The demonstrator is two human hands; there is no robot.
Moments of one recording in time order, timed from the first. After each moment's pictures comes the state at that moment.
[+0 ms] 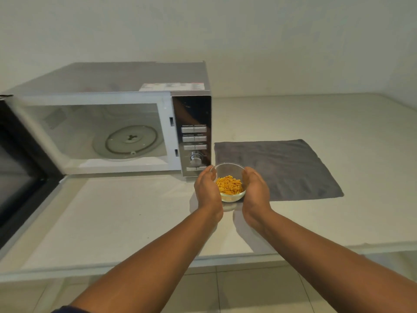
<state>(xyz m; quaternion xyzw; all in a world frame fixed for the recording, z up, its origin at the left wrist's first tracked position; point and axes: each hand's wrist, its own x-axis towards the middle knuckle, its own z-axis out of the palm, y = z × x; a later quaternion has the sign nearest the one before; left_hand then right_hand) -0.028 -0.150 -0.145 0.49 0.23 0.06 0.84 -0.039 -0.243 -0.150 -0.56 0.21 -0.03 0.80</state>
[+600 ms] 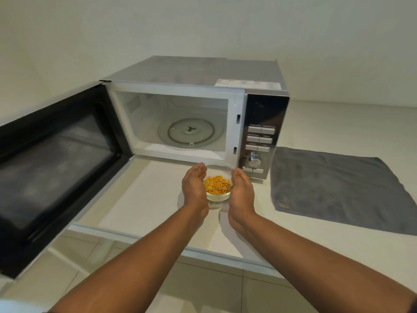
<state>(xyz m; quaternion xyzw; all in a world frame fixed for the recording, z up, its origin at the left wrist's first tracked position) -0.054 0.007 -0.142 0.49 0.29 0.18 0.80 -0.043 -0.087 -0.153 -0.57 0.12 0.08 0.81</state>
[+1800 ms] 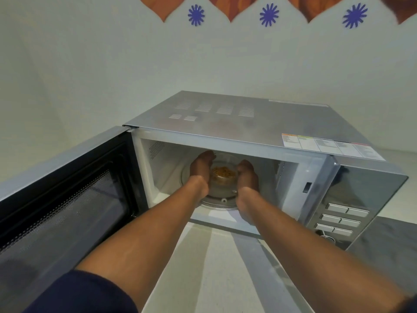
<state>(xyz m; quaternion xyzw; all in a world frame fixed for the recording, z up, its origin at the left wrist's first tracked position) 0.157 0.175 -0.090 0.48 0.23 0.13 0.84 0.159 0.065 -0.100 -0.63 0.11 0.07 0.77</state>
